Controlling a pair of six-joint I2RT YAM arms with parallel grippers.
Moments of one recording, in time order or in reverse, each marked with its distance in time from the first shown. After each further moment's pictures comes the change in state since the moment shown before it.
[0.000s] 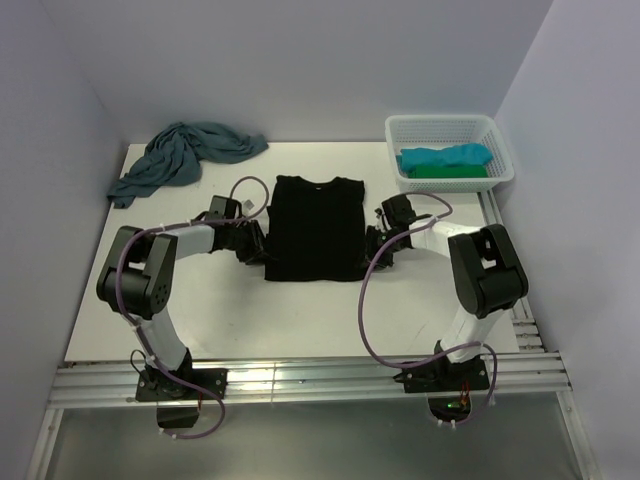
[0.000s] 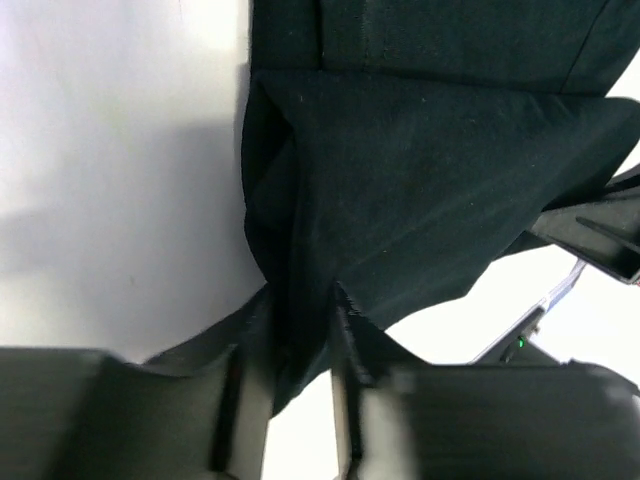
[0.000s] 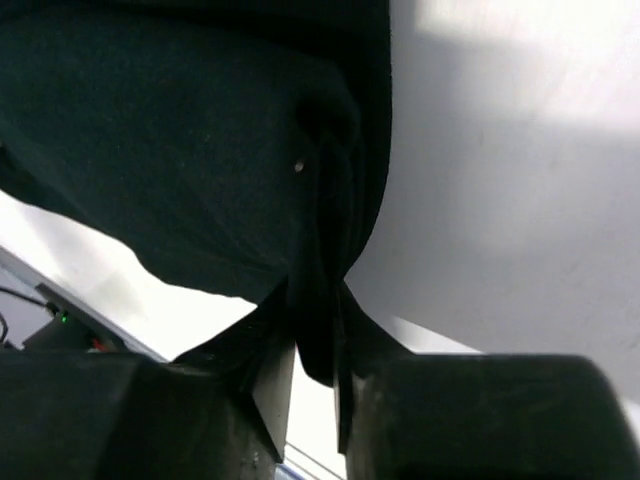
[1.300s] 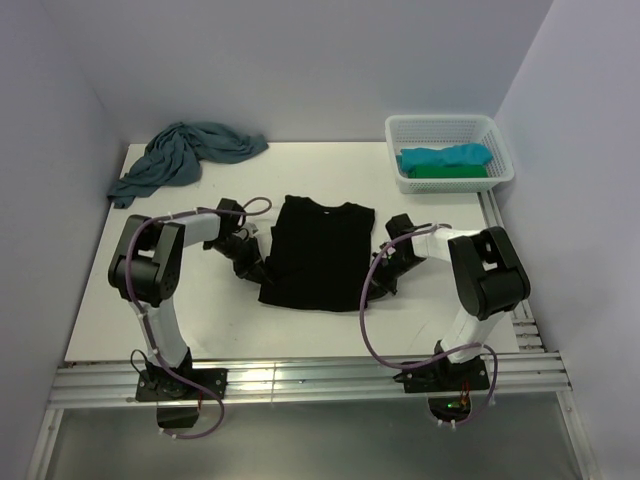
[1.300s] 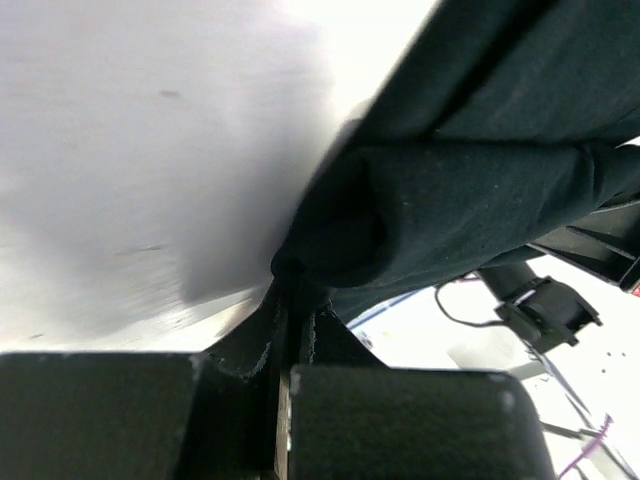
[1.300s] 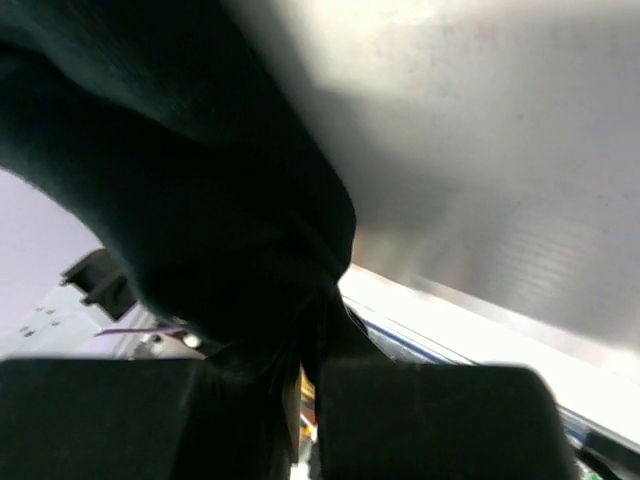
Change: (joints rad) left arm -0.003 0.099 0.134 -0.502 0.089 0.039; right arm -0.009 -0.021 -0.106 -0.261 -0.232 0.179
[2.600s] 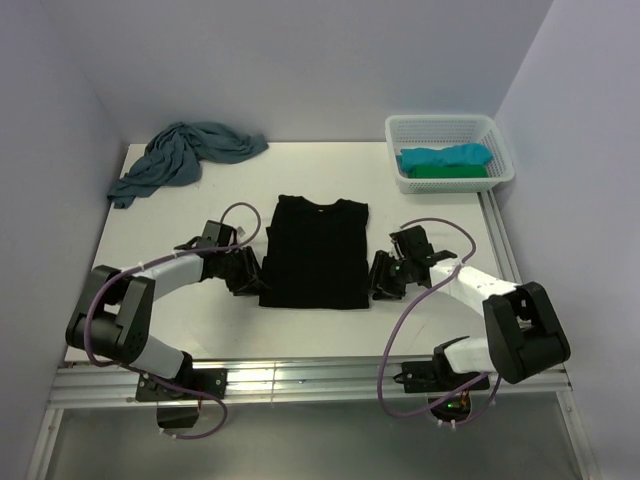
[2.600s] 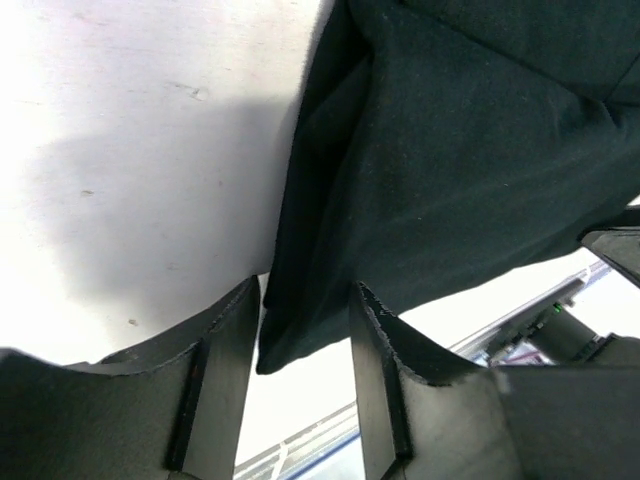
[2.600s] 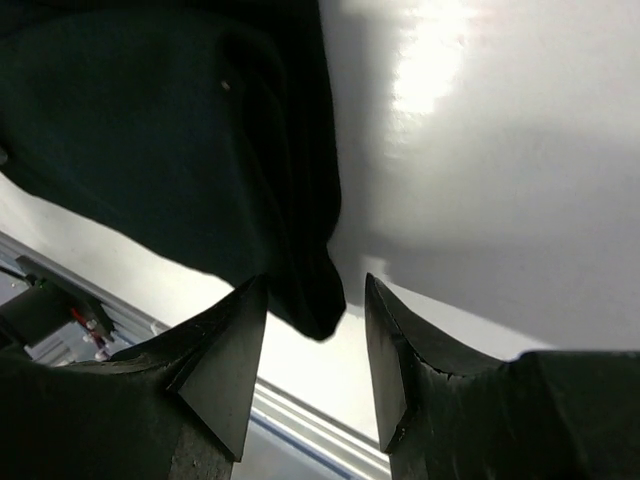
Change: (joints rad) left arm -0.048 -0.403 -0.399 0.374 -0.177 -0.106; right arm 0.045 -0.405 -0.251 0.268 0.275 -0.074
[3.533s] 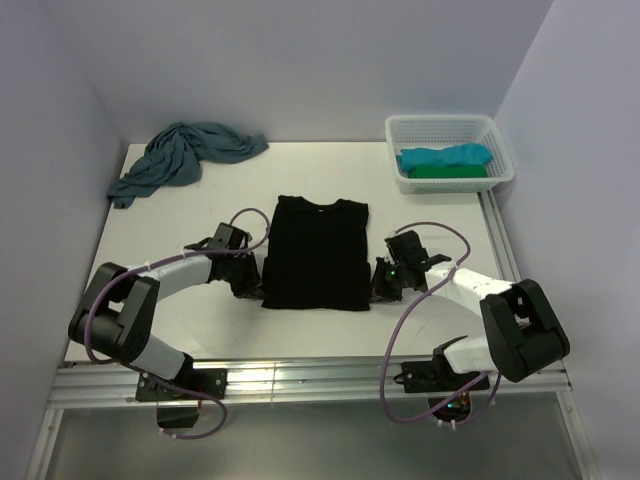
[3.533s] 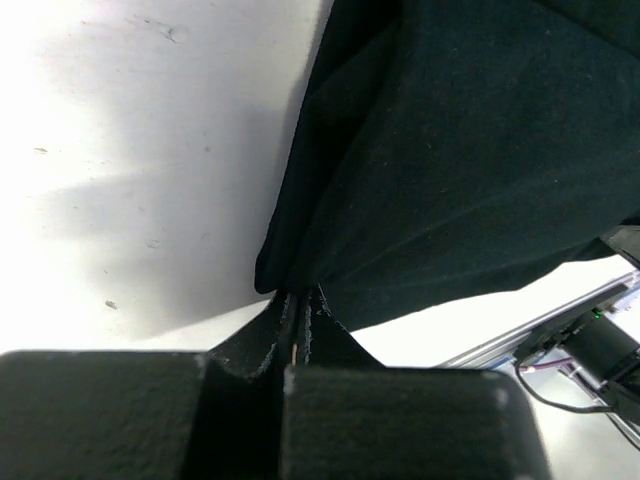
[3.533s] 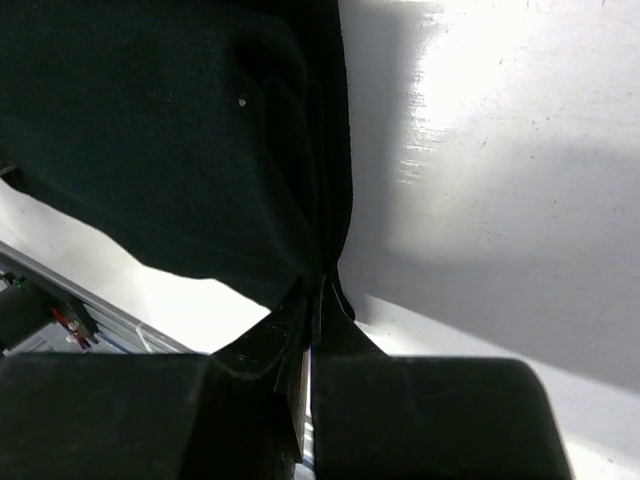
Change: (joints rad) left arm -0.084 0.005 0.009 -0.050 -0.081 -0.029; right arm 0.064 0.019 -0.034 0.060 0.036 0.032
